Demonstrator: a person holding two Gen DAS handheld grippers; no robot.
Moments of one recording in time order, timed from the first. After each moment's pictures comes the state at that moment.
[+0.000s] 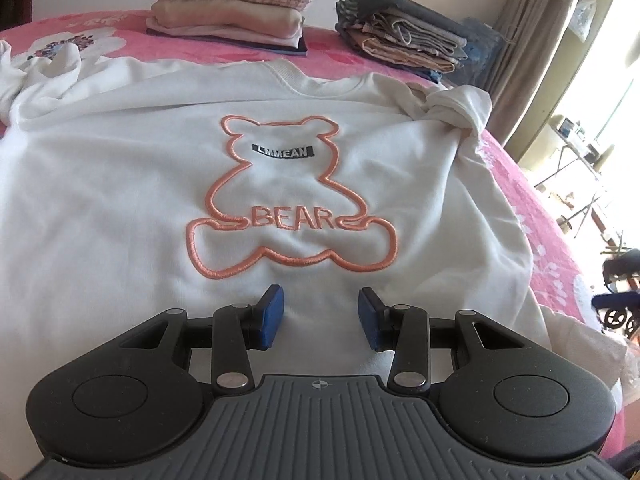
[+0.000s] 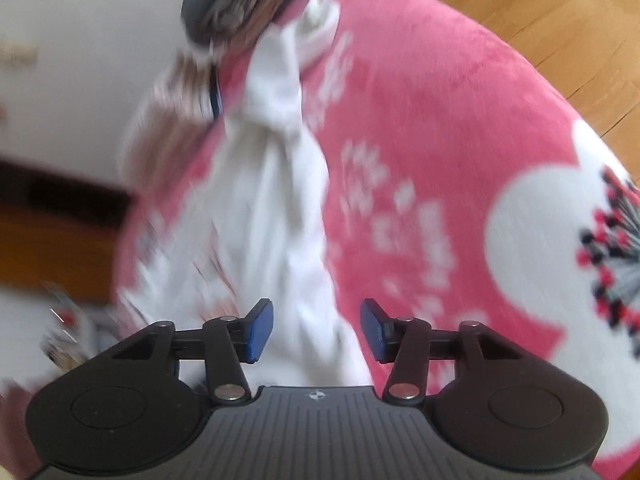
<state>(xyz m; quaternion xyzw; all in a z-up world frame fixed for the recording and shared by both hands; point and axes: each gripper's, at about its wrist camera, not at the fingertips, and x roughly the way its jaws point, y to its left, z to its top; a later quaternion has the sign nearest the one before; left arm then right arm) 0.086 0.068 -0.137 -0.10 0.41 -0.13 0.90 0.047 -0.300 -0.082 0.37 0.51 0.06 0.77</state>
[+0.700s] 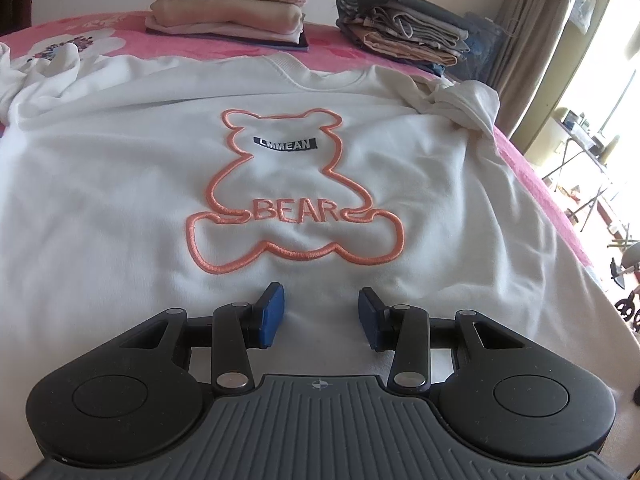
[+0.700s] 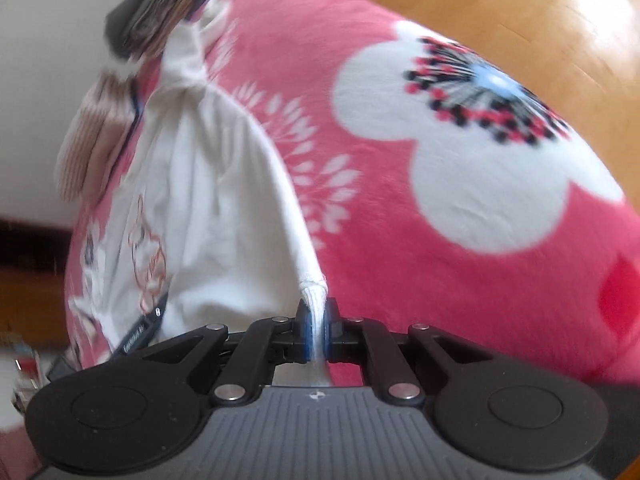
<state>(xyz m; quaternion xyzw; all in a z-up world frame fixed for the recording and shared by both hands) 0.090 0.066 -0.146 -0.08 0.42 -0.13 0.90 -0.085 -0.309 -0.094 0.44 0.51 -0.07 0.74</state>
